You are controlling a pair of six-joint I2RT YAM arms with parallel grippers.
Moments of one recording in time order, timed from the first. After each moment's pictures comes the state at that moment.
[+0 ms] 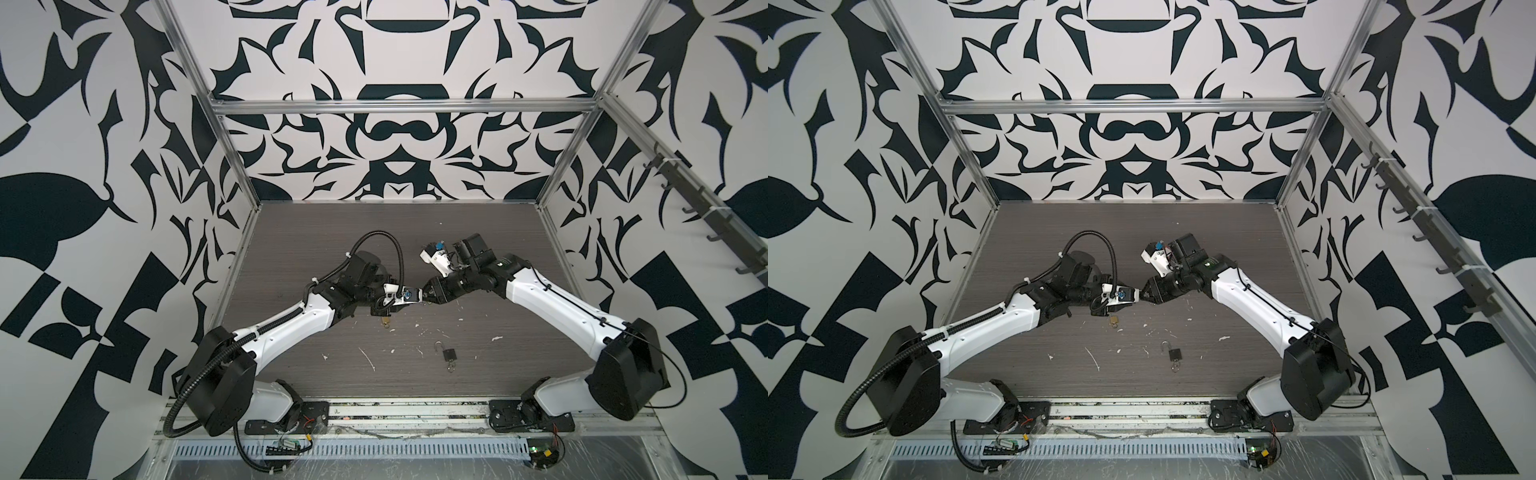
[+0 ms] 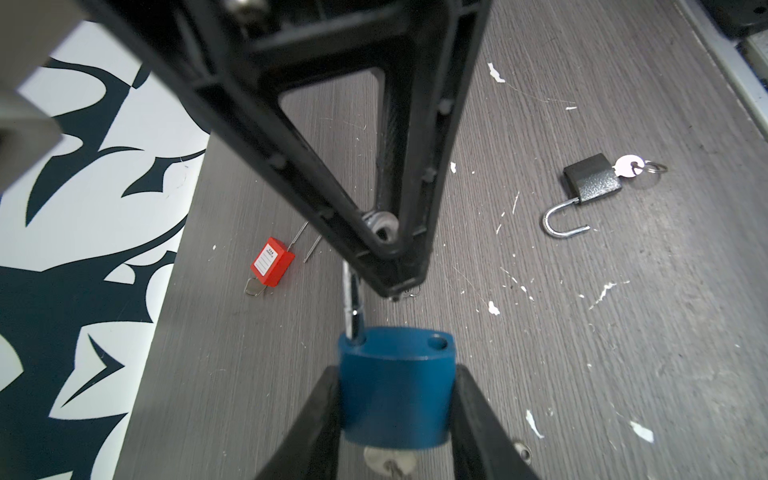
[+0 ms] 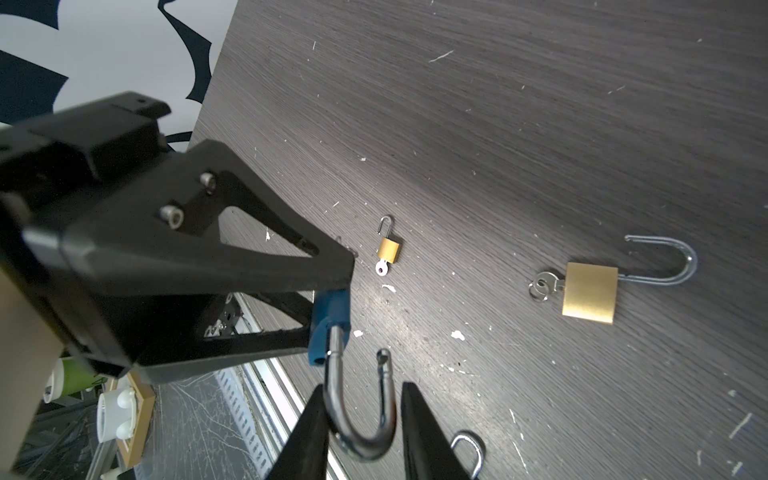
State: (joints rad) left arm -0.71 1.38 0.88 -0.19 0.43 0.94; right arm 0.54 1.43 1.12 -0.67 -0.59 0.20
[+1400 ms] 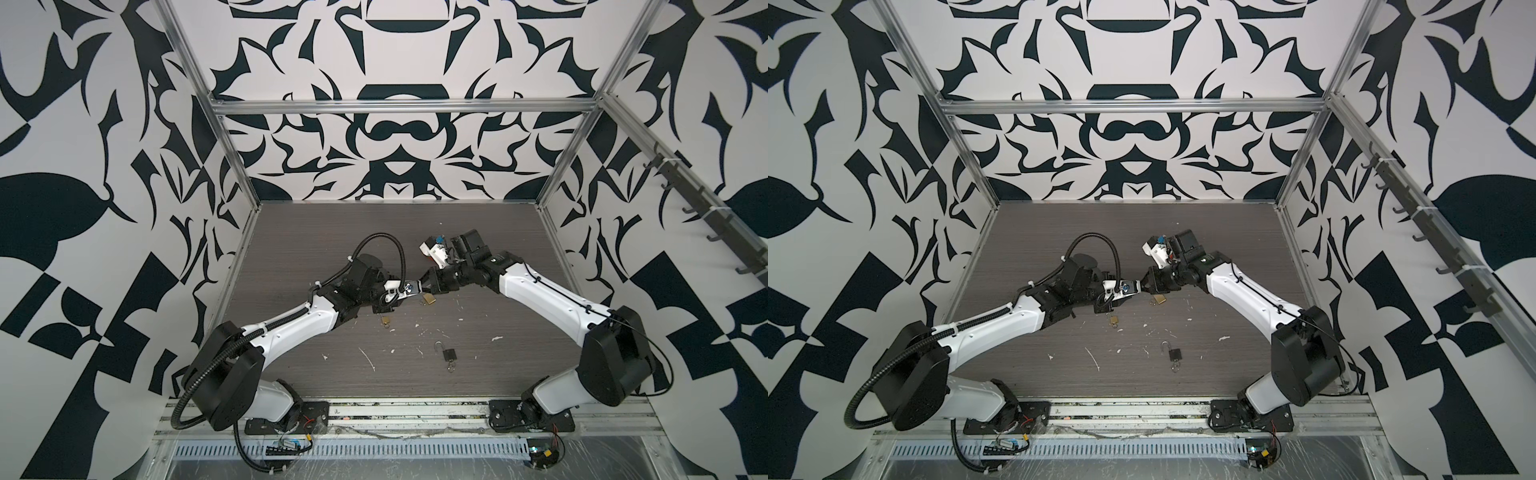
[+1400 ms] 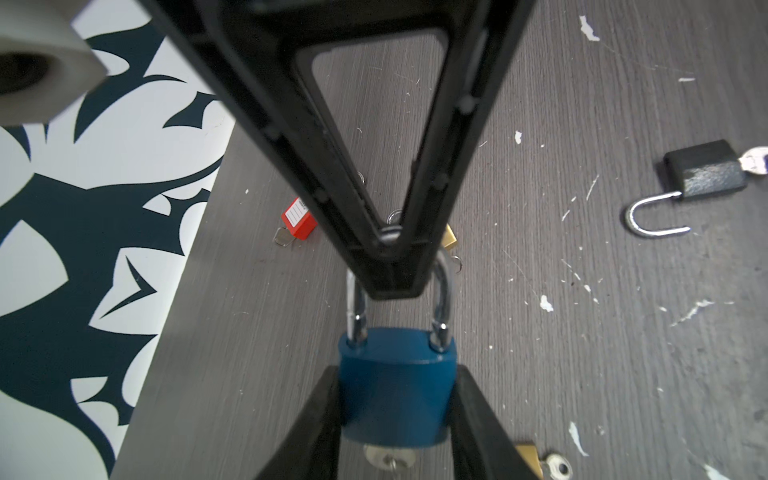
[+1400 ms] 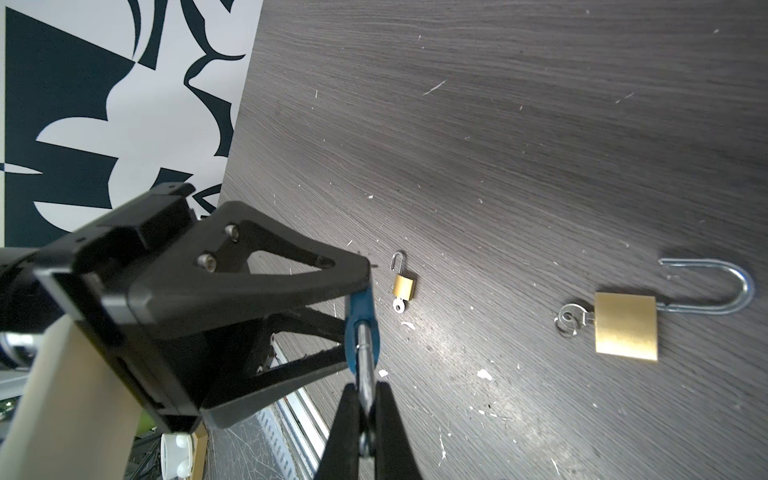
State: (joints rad) left arm -0.74 1.40 0.84 -0.06 0.28 0.79; right arm 0.53 1.51 1.13 -0.54 -0.66 0.38
